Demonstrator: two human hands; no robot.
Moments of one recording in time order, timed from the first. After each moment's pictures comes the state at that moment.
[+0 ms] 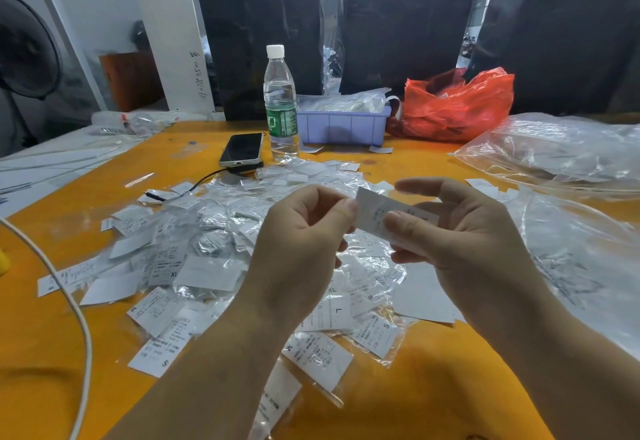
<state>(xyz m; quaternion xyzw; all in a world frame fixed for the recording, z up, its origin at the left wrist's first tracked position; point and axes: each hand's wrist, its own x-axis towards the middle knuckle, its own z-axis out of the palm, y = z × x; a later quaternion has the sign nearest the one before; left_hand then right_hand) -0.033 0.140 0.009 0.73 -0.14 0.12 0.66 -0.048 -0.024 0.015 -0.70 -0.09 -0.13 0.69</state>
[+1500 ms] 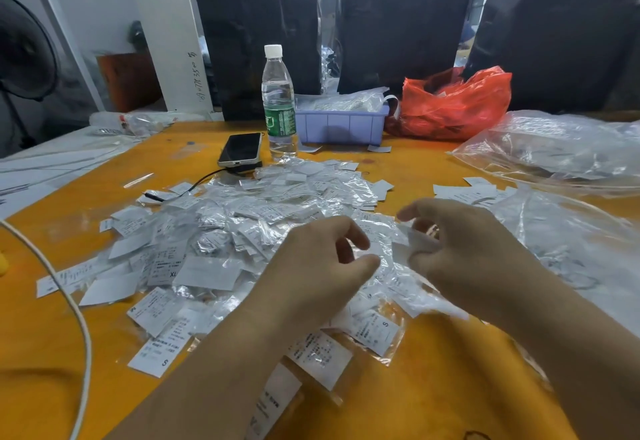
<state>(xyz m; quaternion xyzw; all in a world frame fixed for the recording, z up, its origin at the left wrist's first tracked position) -0.028 0.141 -0.006 0.89 -0.18 0.07 0.42 -0.037 -0.045 0.009 -0.94 -0.08 -0.13 0.32</state>
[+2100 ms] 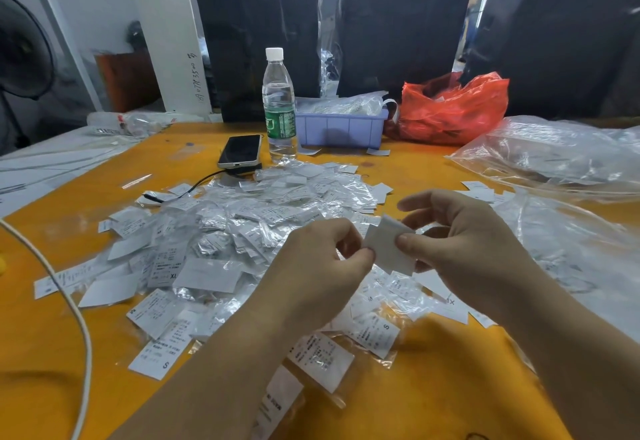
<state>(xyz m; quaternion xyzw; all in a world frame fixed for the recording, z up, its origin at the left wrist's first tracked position) -0.025 0.141 -0.006 0.89 -0.17 0.08 0.41 -0.036 -0.037 0.013 -0.85 -0.08 -0.13 0.51</state>
